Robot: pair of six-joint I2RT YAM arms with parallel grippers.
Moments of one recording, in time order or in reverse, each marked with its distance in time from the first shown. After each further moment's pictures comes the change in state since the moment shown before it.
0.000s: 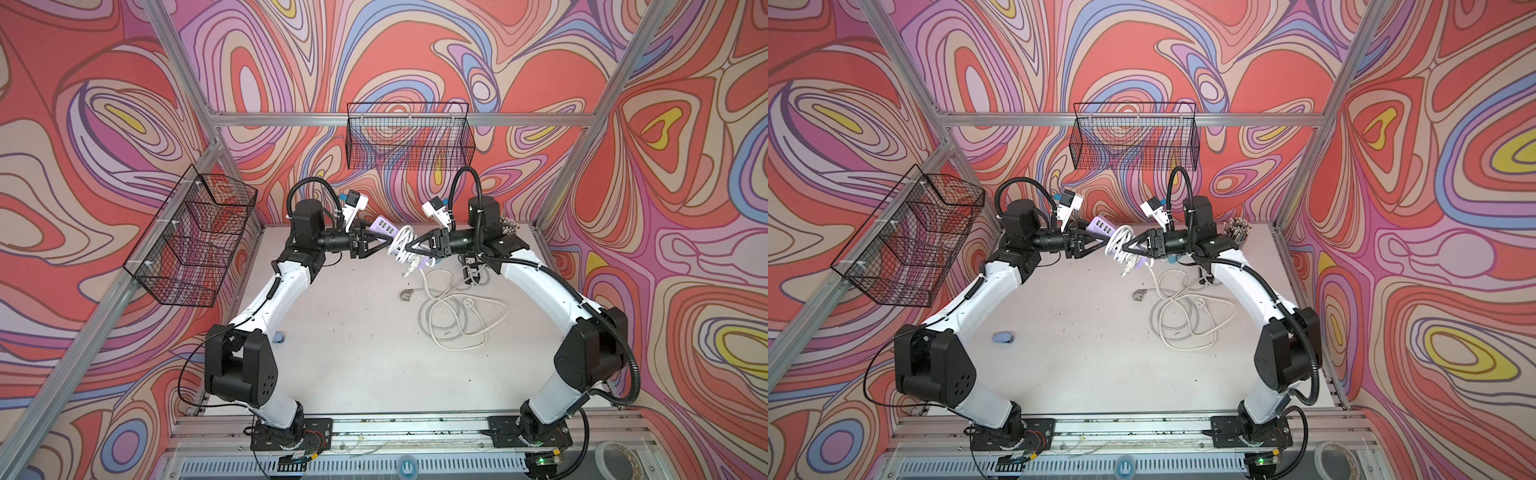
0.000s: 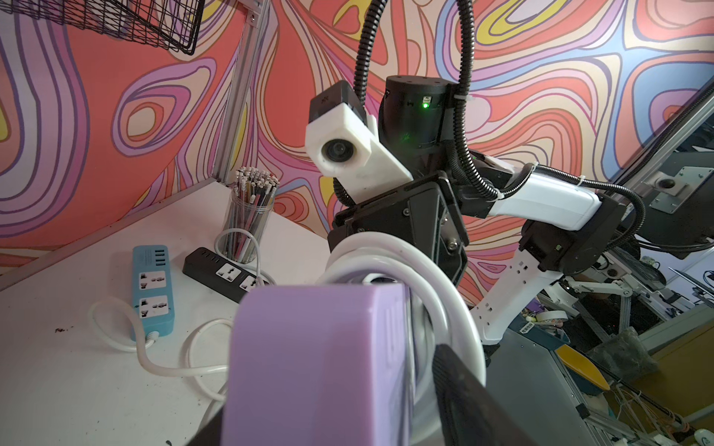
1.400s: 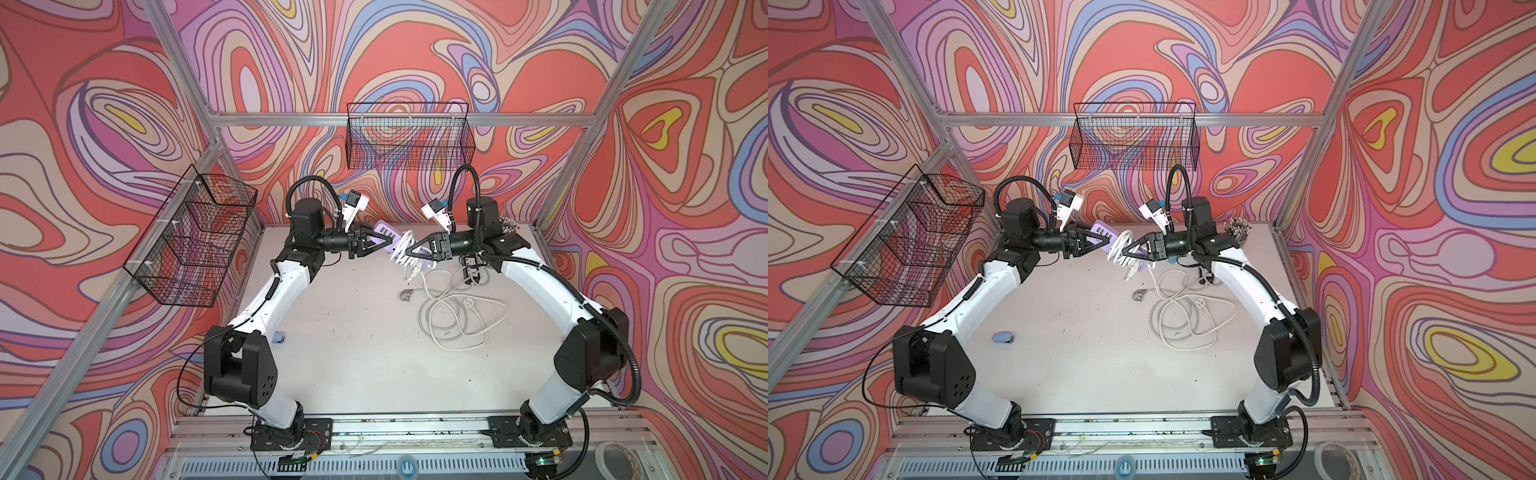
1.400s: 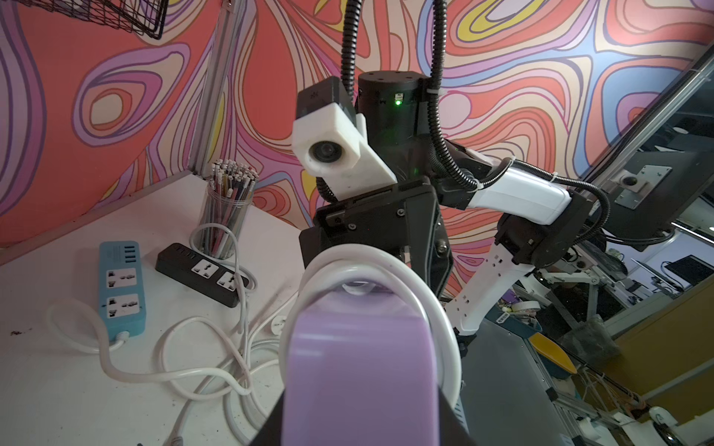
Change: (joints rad) left arm 0.000 -0.005 0.015 -0.034 0.035 -0.005; right arm 0.005 0.002 0.035 -0.127 0.007 -0.154
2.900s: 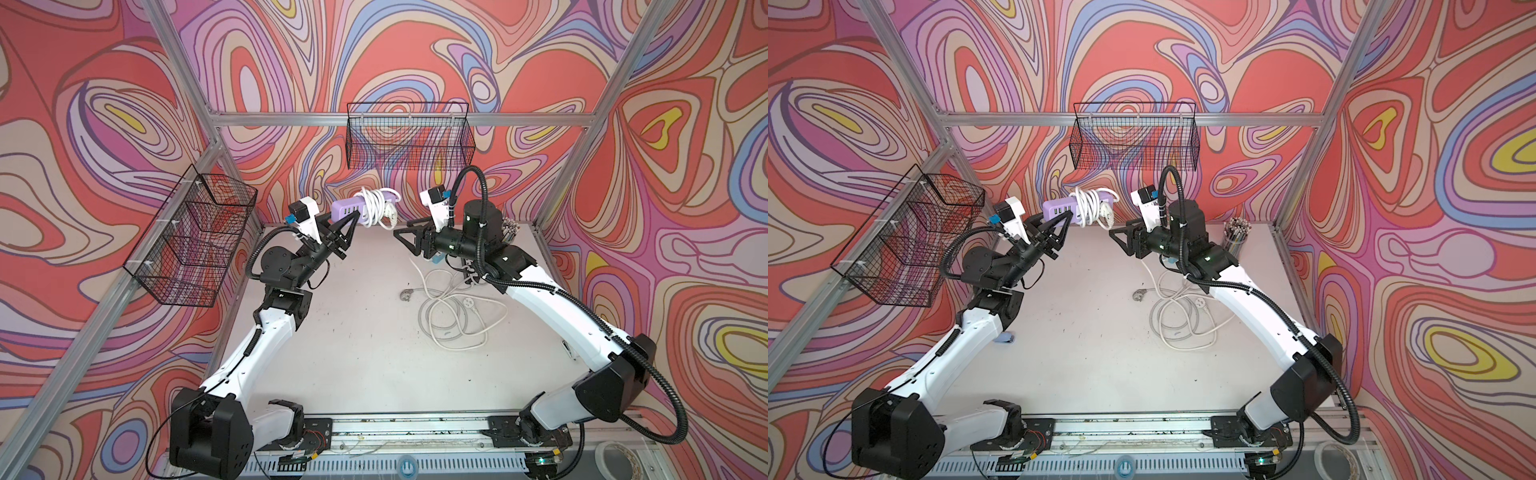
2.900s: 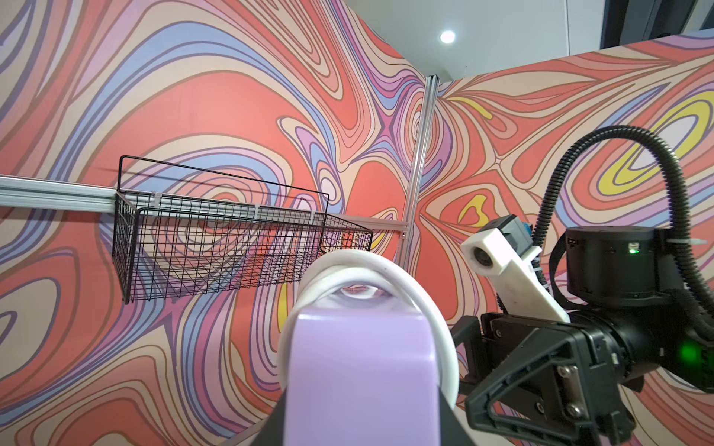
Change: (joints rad) left arm -0.005 -0.363 -0.436 0.684 -0.758 -0.084; right arm 0.201 -0.170 -0.049 0.181 0.753 -0.153
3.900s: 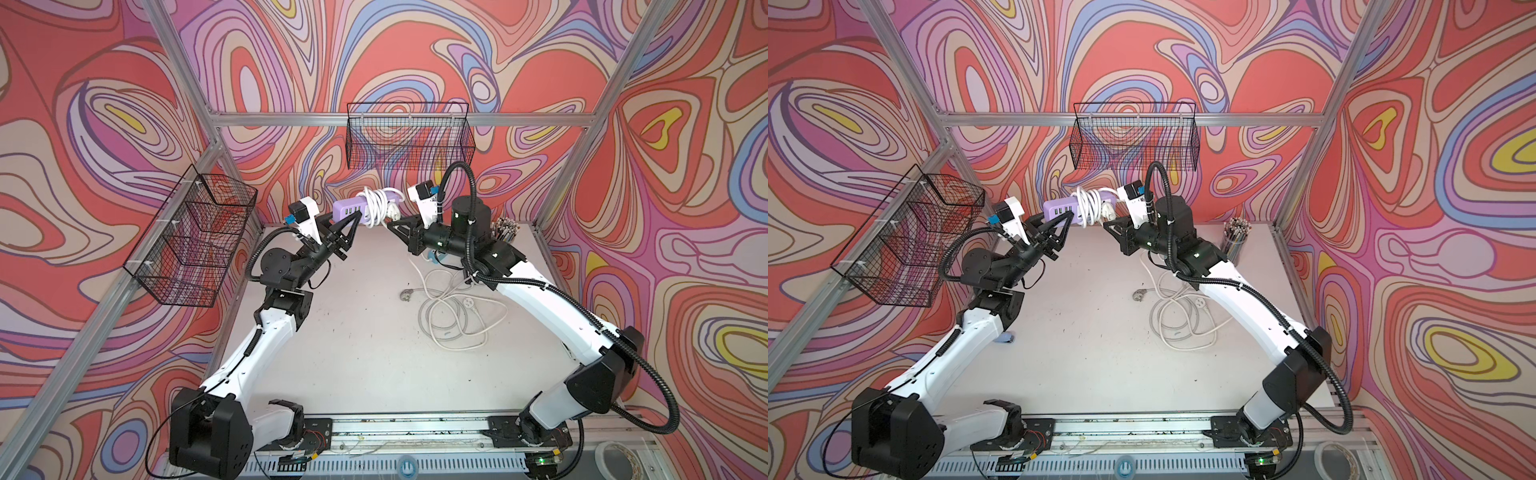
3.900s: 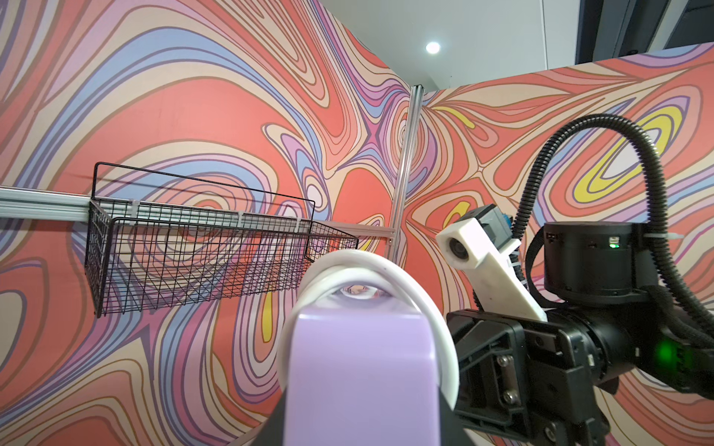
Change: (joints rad) left arm -0.008 0.000 0.000 0.028 0.019 -0.021; right arm 0.062 0.064 0.097 -0.014 0.065 -0.032
